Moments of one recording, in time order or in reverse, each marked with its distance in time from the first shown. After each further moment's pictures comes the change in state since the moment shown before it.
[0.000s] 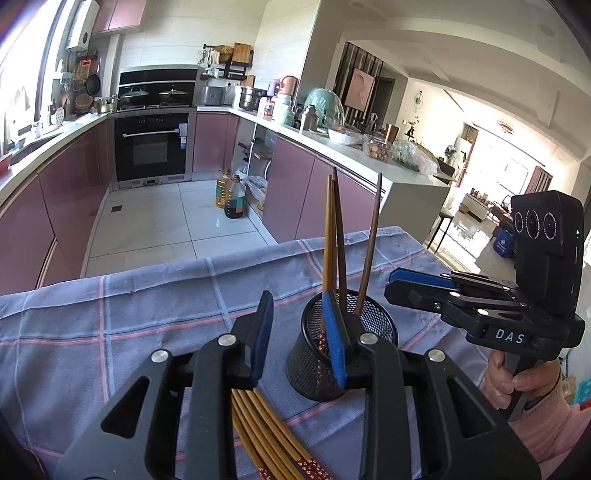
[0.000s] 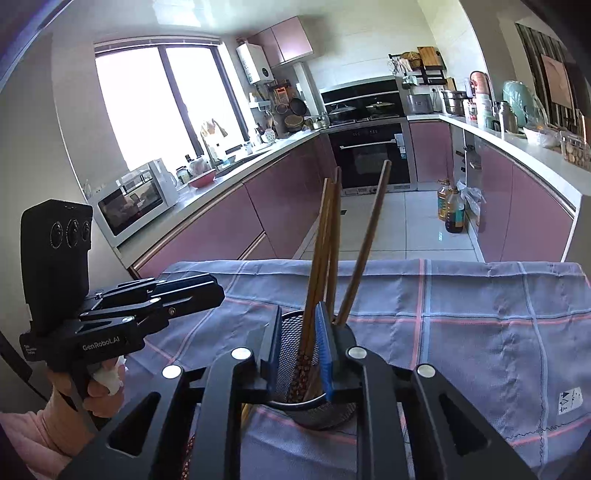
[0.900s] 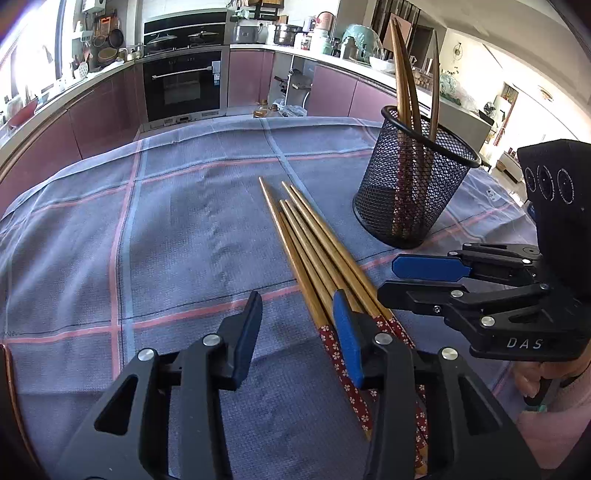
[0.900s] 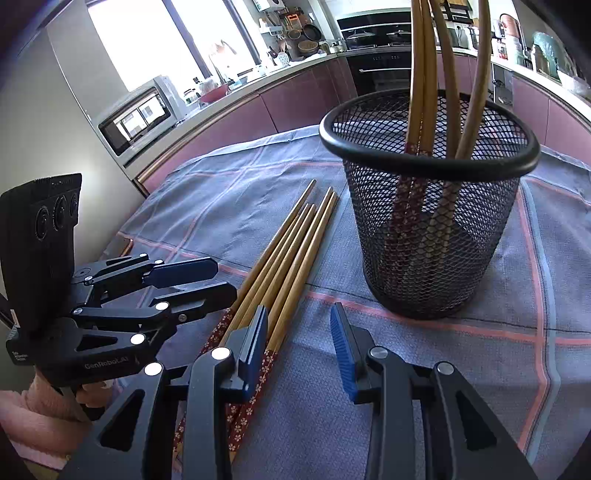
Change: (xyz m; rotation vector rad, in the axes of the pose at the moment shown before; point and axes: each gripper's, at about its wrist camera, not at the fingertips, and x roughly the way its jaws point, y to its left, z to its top) left arm 0.033 0.044 -0.136 -0.032 0.263 0.149; right arm 0.081 0.044 -0.095 0.019 0.302 0.022
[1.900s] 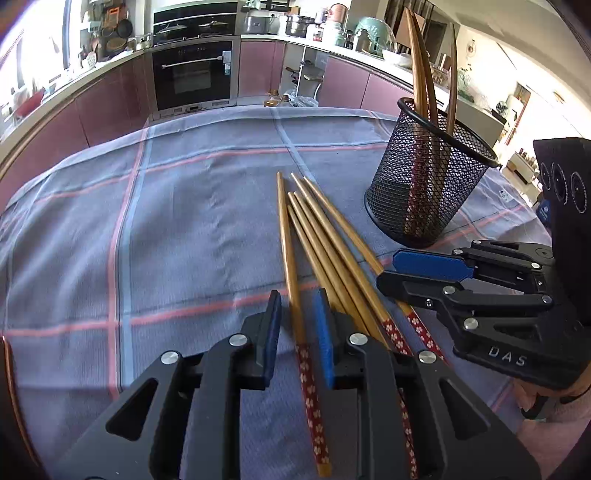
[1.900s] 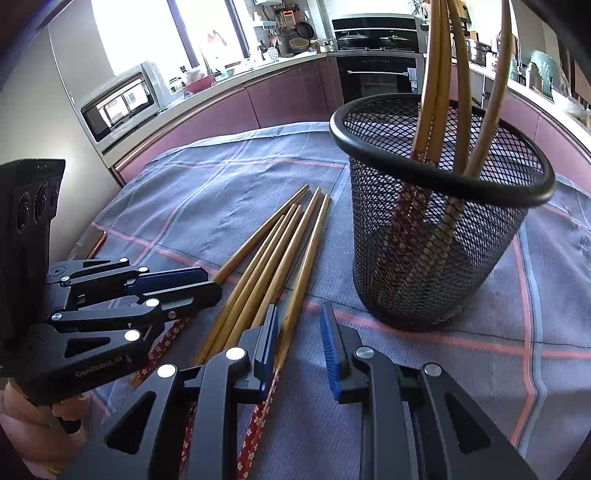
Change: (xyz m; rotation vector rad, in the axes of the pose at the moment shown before) left arm 0.014 0.001 0.001 -0.025 0.035 0.039; right arm 0.020 0.012 0.007 -0.035 0.006 -0.121
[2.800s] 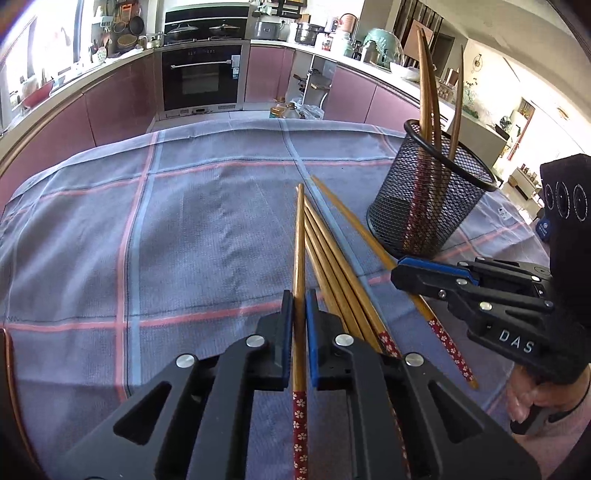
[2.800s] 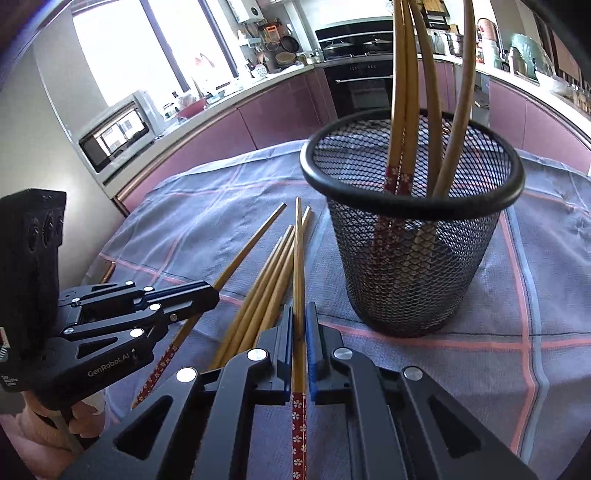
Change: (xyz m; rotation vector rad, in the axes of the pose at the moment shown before) left arm -0.012 0.007 0.000 -0.057 -0.030 -0.023; right arm -0.016 -0.010 -0.002 0.079 -0.066 0.061
